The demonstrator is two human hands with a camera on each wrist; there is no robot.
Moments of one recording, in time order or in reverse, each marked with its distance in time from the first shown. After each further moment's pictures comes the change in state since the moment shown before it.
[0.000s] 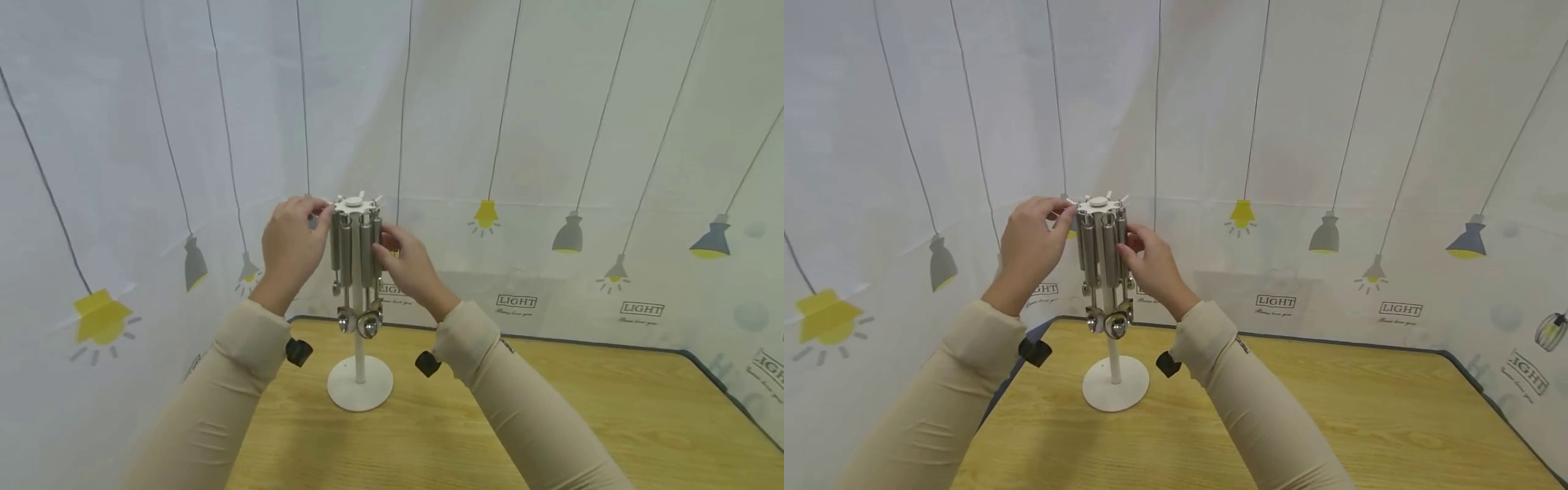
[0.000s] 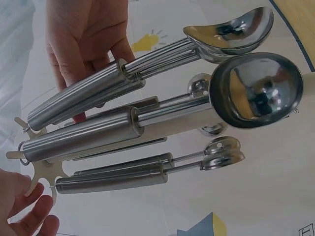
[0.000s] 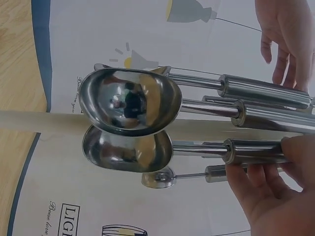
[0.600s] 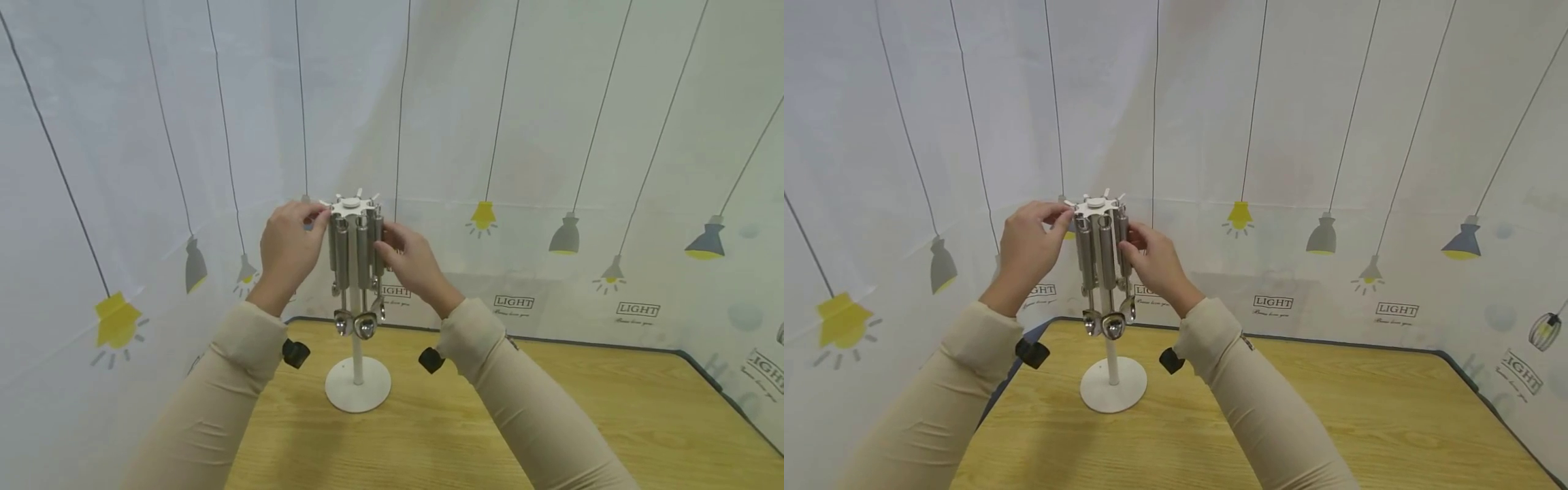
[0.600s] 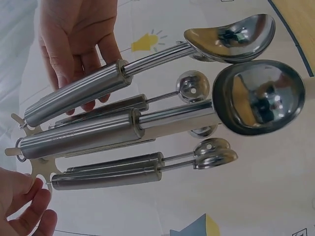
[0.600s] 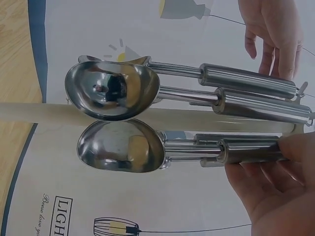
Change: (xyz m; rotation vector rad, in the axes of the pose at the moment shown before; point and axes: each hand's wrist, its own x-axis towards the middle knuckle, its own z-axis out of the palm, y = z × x) left_hand 0.001 -0.007 0.003 -0.032 -0.001 -0.020; right_hand 0.002 -0.003 -0.010 -0.005 -0.011 -0.023
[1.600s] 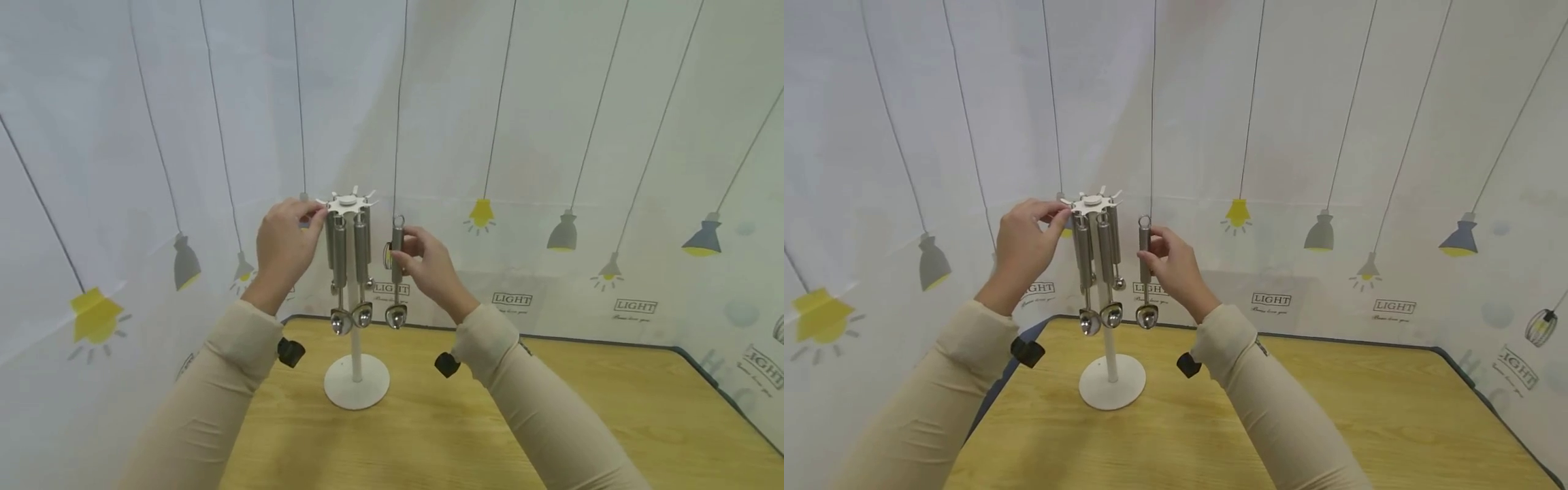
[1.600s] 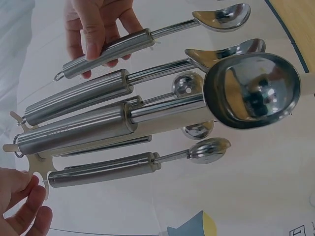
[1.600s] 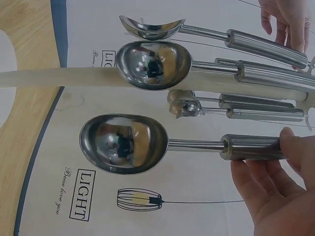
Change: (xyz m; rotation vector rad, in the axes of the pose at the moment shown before) left_hand 0.004 -0.005 0.002 0.000 0.024 0.082; right_hand -0.013 0.026 -0.020 0.002 0.068 0.059
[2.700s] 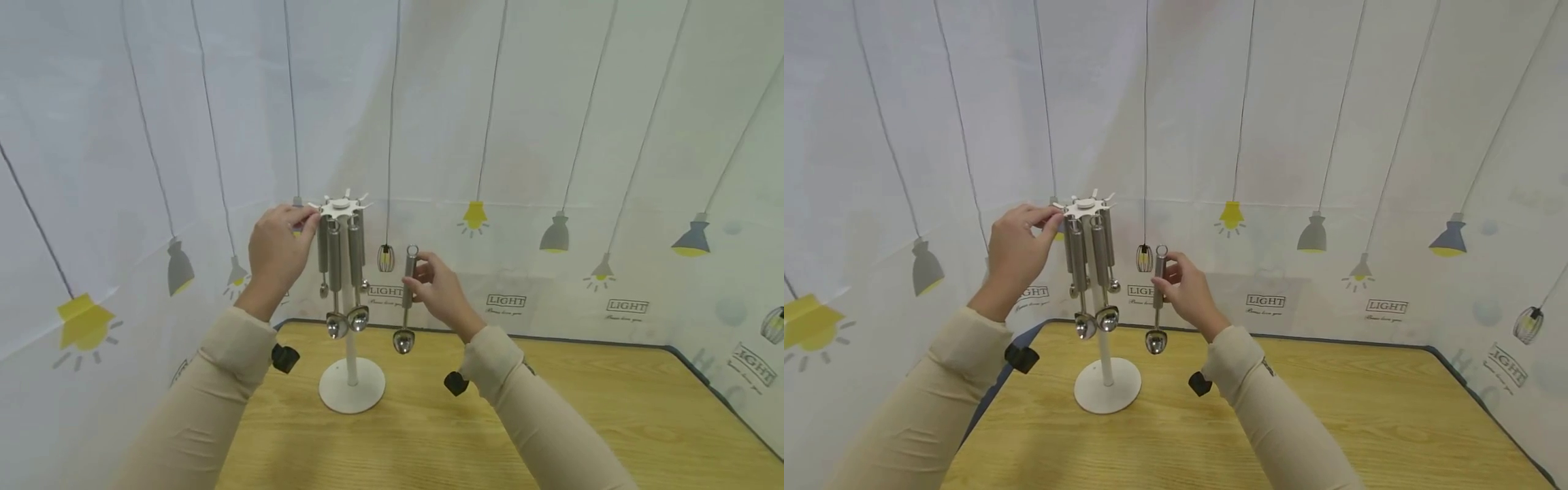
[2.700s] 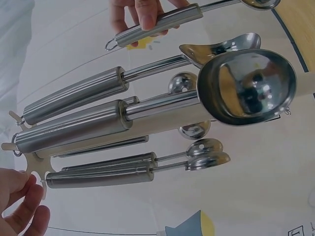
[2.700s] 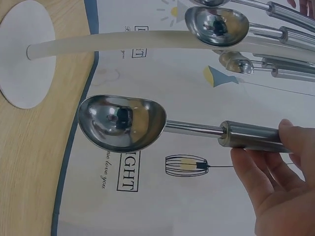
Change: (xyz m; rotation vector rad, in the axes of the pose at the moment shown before) left_hand -0.006 -0.005 -0.001 -0.002 0.008 -0.023; right_hand -0.029 0.050 -0.001 0.015 -0.010 0.140
